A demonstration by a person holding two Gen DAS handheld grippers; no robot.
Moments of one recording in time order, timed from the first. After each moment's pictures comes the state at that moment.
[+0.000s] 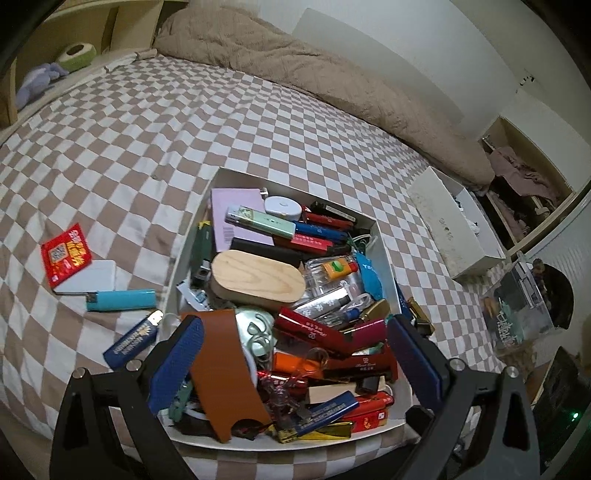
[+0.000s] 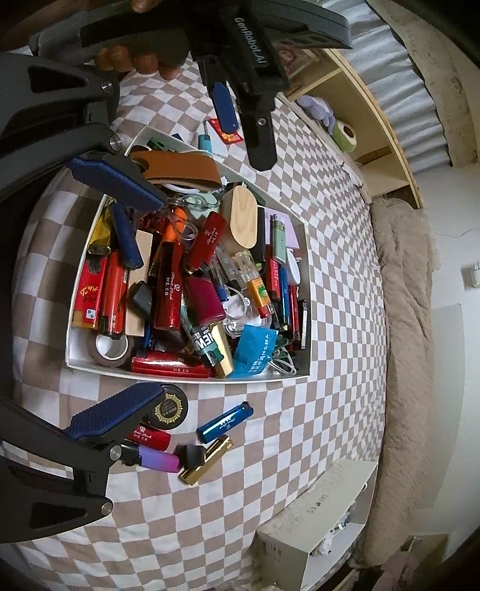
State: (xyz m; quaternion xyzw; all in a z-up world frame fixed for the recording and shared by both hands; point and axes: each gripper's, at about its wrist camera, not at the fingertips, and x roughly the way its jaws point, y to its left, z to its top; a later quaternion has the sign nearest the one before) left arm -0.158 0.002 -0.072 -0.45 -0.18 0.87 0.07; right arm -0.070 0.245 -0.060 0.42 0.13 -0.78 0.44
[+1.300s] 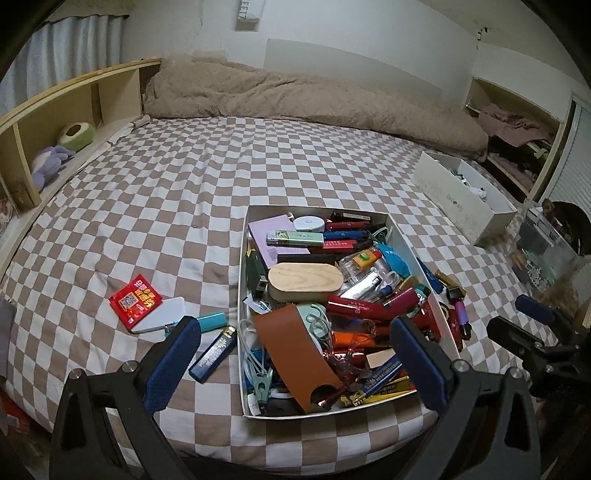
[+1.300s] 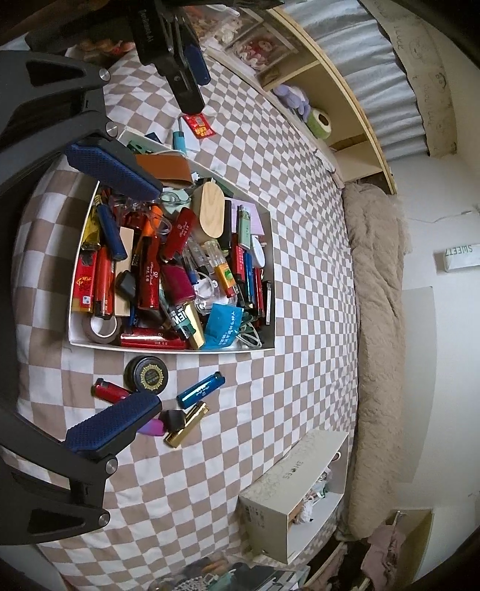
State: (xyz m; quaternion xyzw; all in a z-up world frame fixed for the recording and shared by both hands) left arm -0.107 -0.011 -0.042 -0.40 -0.05 0.91 0.06; right arm -0.060 0.262 -0.025 0.38 0.11 -0.82 0.40
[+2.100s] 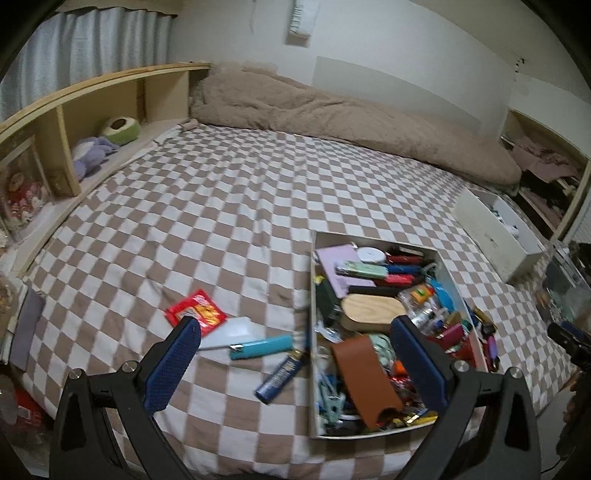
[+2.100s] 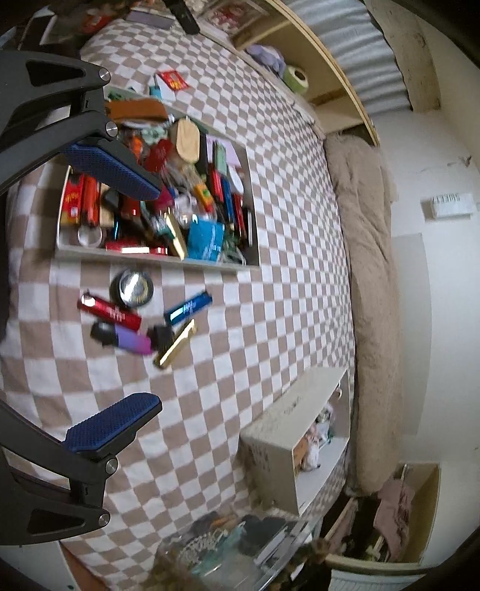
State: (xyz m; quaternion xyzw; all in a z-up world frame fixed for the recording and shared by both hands) left arm -0.112 -0.087 -0.031 -0.38 -0.08 0.92 -0.01; right arm -0.124 0.316 -0.019 0.38 0.10 -0.86 0.33
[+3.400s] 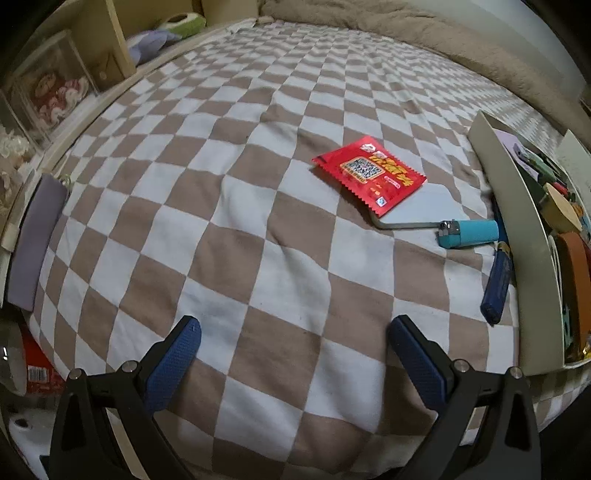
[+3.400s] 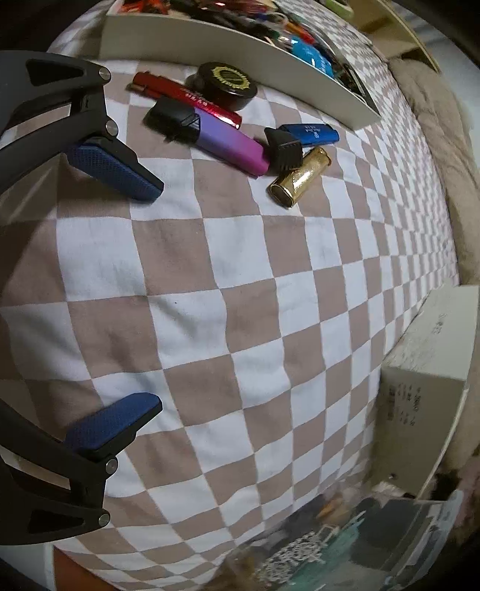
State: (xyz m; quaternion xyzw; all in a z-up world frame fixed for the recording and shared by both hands) left arm -0.108 -0.200 -0.180 -0.53 -0.04 0.84 -0.11; right arm -0.214 0.382 -0.164 0.50 0.19 -0.81 0.24
